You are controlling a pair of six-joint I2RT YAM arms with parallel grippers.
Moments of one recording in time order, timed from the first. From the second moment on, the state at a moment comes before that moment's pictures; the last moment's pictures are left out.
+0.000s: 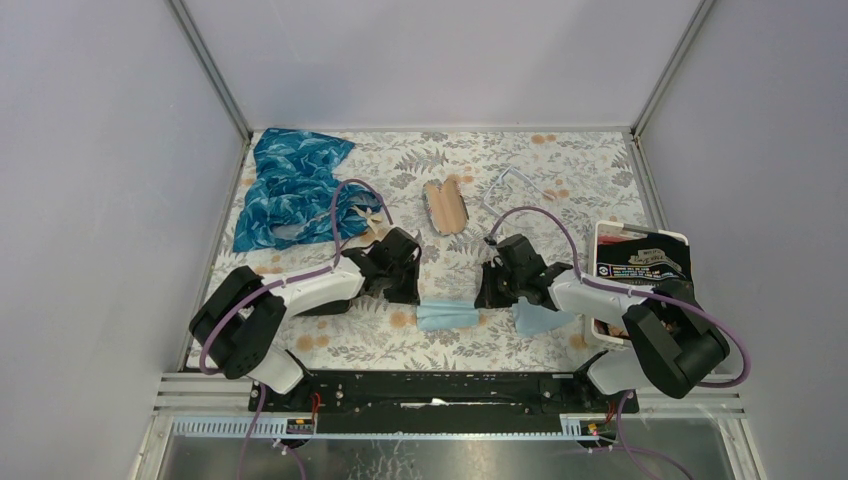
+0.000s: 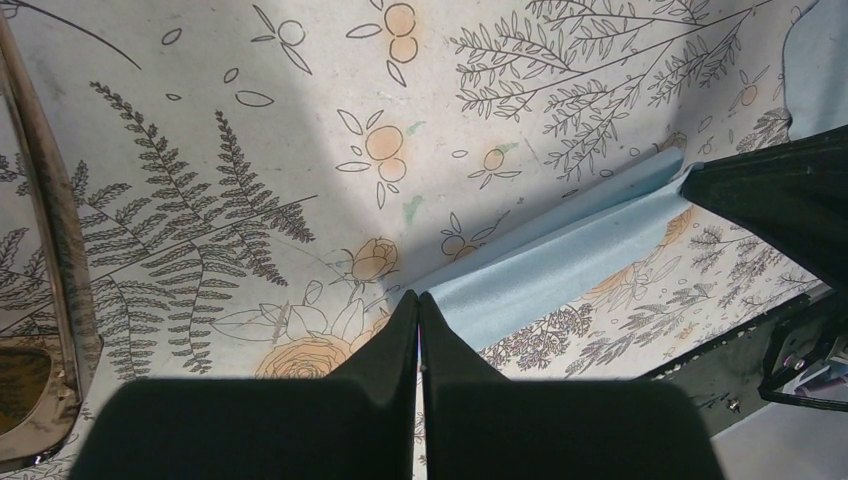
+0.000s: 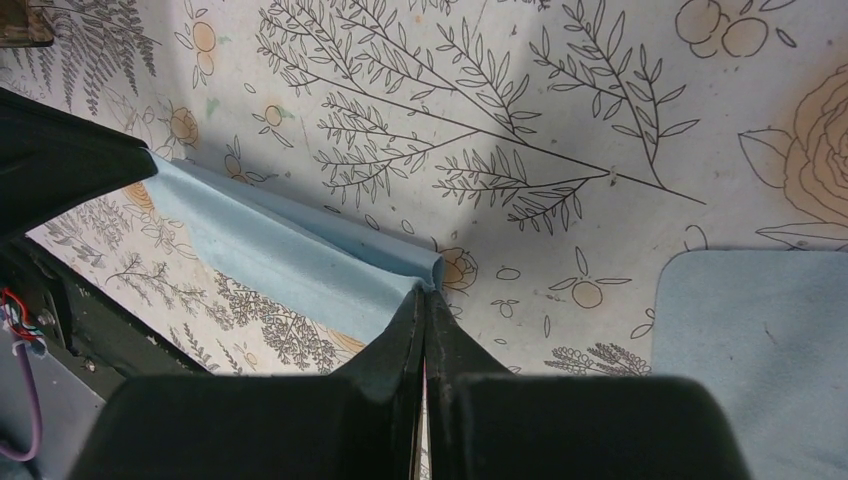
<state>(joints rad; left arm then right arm) -0.73 1.53 0.80 -0.33 0.13 -0.66 0.61 1.40 0.58 -0.14 -0.25 0.52</state>
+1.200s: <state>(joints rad) -0.76 1.49 0.77 -0.27 0.17 -0.81 0.67 1.51 0.62 -0.06 -0.41 0.57</state>
